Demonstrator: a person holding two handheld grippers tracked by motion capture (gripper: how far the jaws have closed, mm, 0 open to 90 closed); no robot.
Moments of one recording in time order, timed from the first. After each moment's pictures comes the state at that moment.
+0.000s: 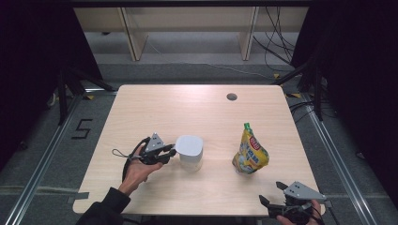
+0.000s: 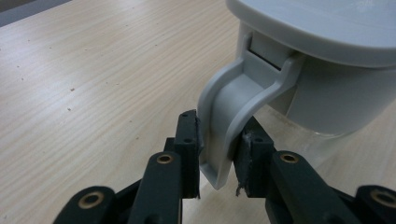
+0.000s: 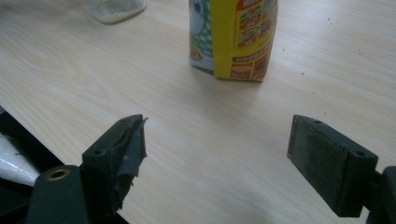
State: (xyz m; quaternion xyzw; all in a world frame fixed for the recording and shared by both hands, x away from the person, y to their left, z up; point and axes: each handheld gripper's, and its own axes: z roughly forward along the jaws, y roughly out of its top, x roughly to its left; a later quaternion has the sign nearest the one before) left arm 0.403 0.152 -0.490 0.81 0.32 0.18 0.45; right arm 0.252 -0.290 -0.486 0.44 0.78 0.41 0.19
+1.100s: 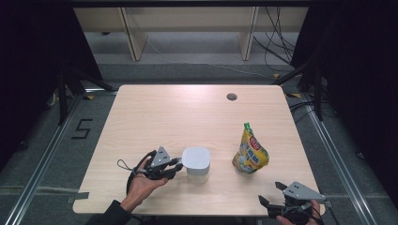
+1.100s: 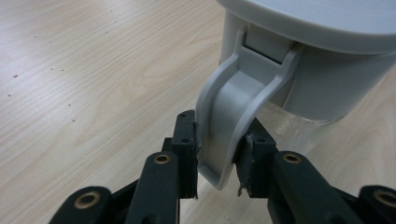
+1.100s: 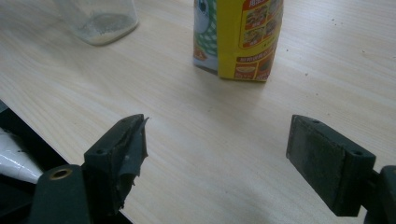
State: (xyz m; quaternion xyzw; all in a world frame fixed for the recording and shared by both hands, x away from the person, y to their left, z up) left arm 0.358 0.129 -0.489 0.83 0.30 0.16 0.44; right arm 0.254 -0.291 -0.486 0.42 0.79 0.40 0.20
